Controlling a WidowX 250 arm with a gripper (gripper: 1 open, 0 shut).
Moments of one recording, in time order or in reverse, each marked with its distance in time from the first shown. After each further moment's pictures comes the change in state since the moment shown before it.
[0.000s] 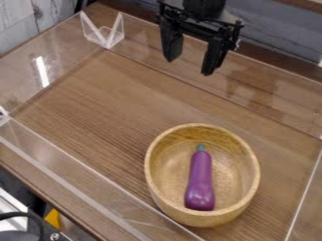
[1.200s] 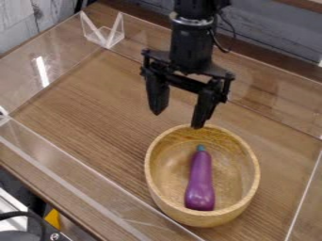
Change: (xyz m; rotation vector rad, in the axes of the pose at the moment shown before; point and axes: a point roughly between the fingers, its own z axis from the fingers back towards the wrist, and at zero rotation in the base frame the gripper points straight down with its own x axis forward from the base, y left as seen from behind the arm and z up) arm -0.053 -0.026 -0.035 -0.051 0.112 0.061
